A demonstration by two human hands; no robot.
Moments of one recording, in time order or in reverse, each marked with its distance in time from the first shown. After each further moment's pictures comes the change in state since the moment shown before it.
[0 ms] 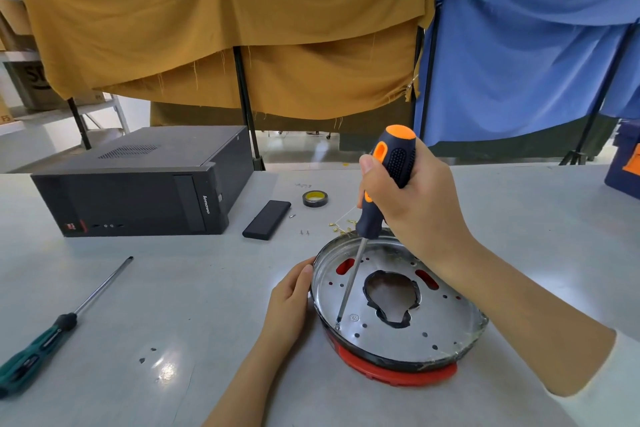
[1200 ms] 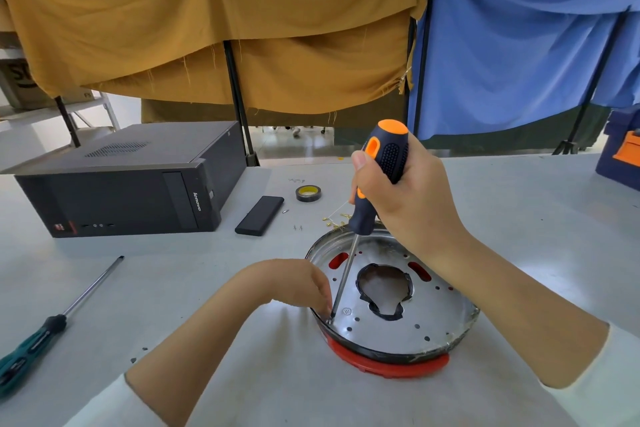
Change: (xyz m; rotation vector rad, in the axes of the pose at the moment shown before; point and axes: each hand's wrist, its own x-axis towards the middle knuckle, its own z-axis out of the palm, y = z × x) left_hand 0.020 0.098 -0.009 1.054 -0.748 -0.314; right_hand -0.003 0.004 -0.003 0.070 -0.022 -0.029
